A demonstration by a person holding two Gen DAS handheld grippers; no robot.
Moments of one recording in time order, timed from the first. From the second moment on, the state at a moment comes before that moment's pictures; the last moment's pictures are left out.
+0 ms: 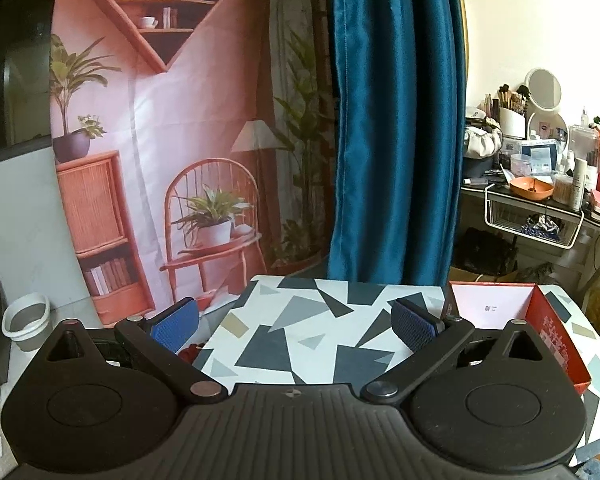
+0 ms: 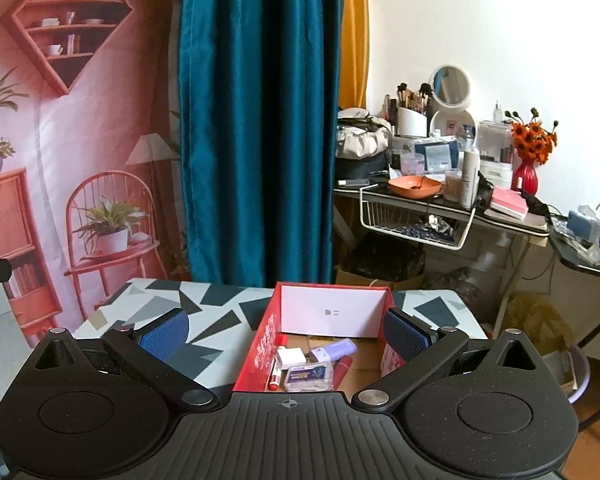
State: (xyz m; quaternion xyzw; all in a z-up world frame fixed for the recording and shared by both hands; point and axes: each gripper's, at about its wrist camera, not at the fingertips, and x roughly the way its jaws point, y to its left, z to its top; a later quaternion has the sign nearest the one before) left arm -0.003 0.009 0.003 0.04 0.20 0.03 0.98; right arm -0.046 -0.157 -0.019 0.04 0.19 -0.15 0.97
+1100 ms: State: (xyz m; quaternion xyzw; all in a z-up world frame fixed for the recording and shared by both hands) left arm -0.002 0.010 -0.006 0.05 0.21 0.00 0.98; right arm -0.052 -0.160 -0.024 0.04 0.19 -0.16 0.97
